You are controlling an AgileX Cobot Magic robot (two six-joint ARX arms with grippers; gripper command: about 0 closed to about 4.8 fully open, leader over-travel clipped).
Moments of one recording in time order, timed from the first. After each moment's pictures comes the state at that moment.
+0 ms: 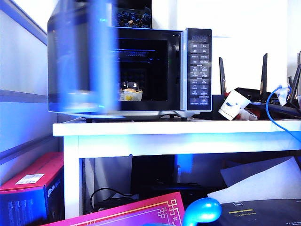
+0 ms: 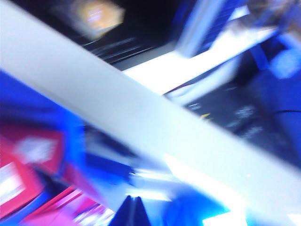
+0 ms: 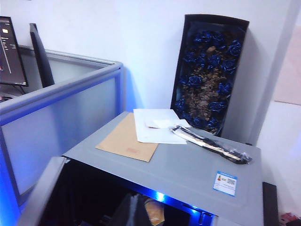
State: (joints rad) left arm -0.12 1.34 1.58 -0.86 0.49 0.08; right arm 0.57 1.59 2.45 -0.80 0.02 -0.08
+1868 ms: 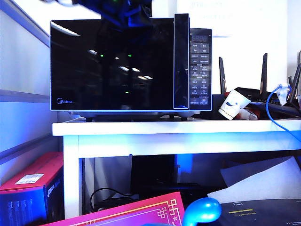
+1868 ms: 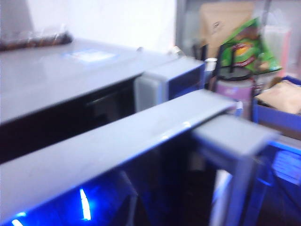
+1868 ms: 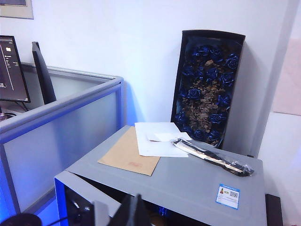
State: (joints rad) left arm -0.47 1.84 1.58 0.26 0.31 0.07; right arm 0.57 1.60 2.45 -0.75 0.02 -0.06
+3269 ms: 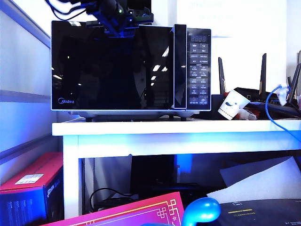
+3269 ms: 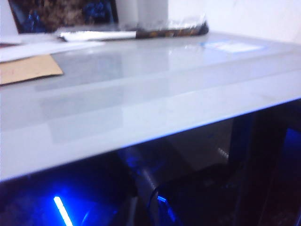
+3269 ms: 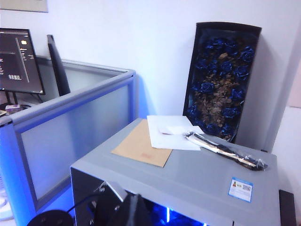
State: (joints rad) left arm -0.49 1.92 1.62 0.31 -0.23 0.08; right arm 0.57 1.59 2.45 -0.78 -0.03 -0.05
